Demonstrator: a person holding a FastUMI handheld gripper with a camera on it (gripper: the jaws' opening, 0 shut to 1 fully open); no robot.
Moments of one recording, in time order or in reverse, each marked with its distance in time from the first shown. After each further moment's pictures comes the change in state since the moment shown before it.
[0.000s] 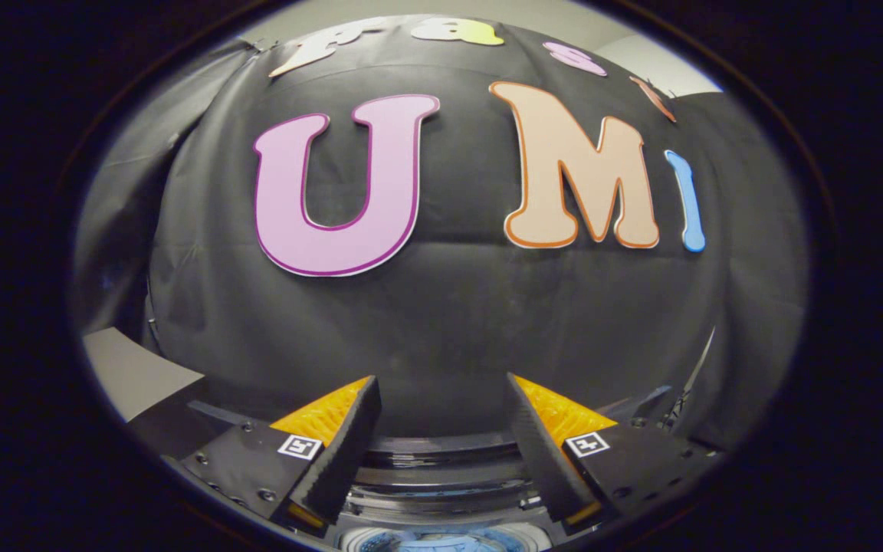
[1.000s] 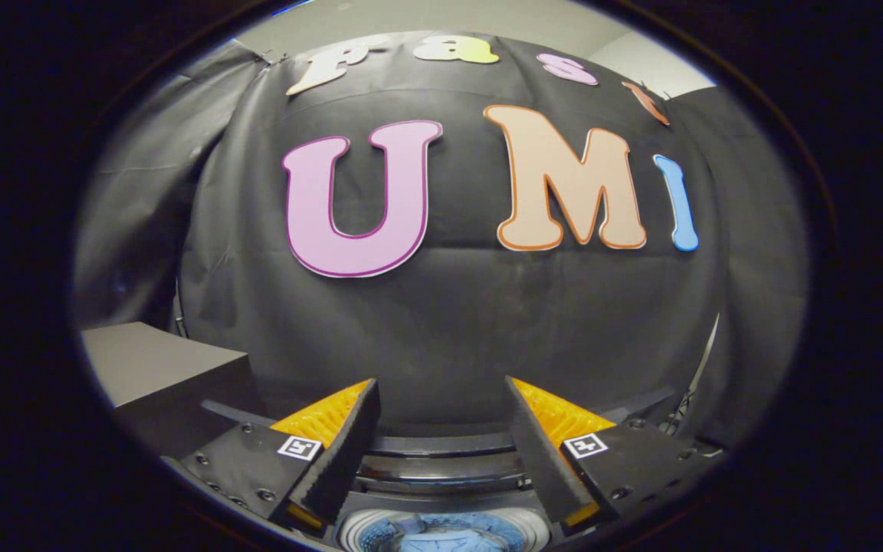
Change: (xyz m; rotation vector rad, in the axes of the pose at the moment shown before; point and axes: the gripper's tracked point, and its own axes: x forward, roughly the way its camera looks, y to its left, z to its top) arm -0.012 0.000 0.010 0.016 -0.039 0.051
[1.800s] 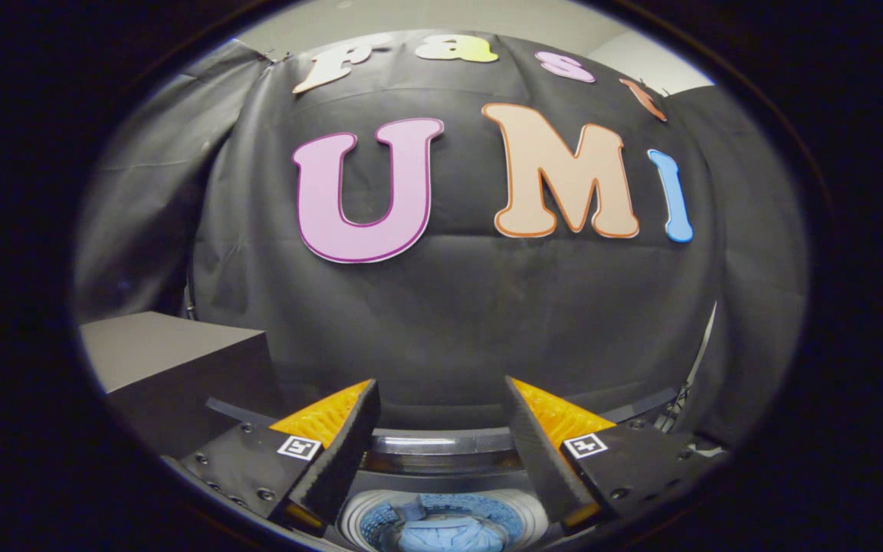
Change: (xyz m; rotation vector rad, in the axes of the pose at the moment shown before) arm -0.037 -0.001 -0.021 0.005 0.003 0.006
